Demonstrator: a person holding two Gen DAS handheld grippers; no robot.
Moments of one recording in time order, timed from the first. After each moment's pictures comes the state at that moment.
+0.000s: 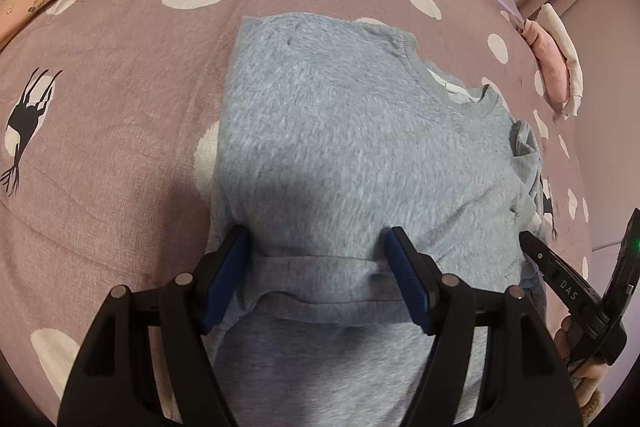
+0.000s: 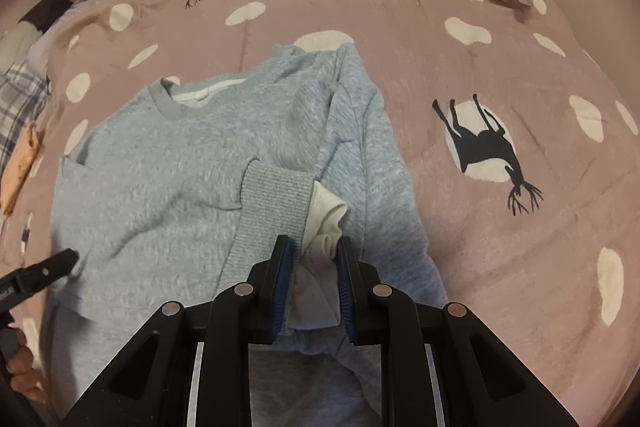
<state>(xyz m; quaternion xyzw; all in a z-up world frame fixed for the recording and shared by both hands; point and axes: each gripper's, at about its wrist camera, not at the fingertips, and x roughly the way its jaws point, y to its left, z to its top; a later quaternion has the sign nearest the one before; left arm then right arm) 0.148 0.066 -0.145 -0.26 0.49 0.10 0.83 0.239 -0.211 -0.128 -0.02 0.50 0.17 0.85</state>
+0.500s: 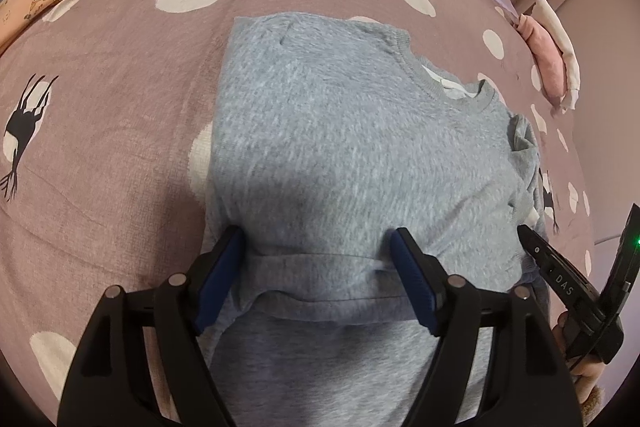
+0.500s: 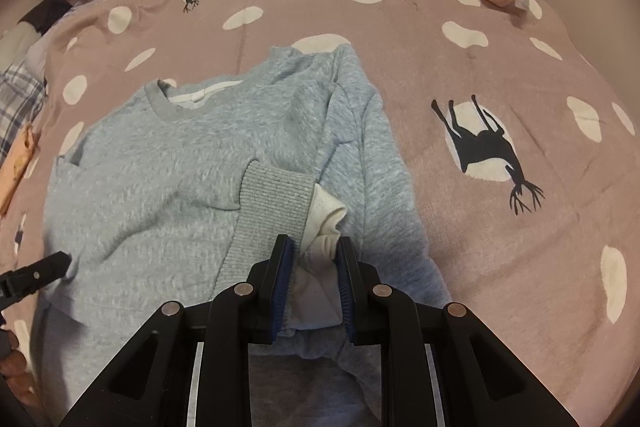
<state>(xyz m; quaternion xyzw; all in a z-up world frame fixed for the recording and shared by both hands) 0.148 0.061 -0.146 -0.25 0.49 0.09 0.83 0.233 -0.209 -0.131 -0.01 0.48 0.16 0.86</state>
